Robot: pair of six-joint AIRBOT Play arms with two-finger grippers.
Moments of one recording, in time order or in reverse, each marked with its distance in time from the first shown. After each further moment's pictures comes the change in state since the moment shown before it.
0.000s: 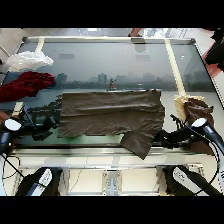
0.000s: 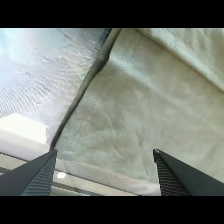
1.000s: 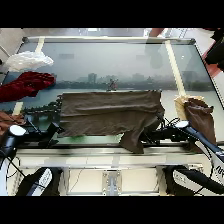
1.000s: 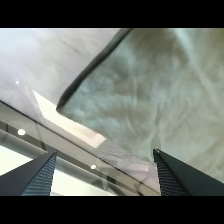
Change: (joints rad) left arm 0.010 0.008 -0.111 -0.050 -0.033 -0.183; right arm 0.299 -0.106 -0.056 0.398 -0.241 -0.067
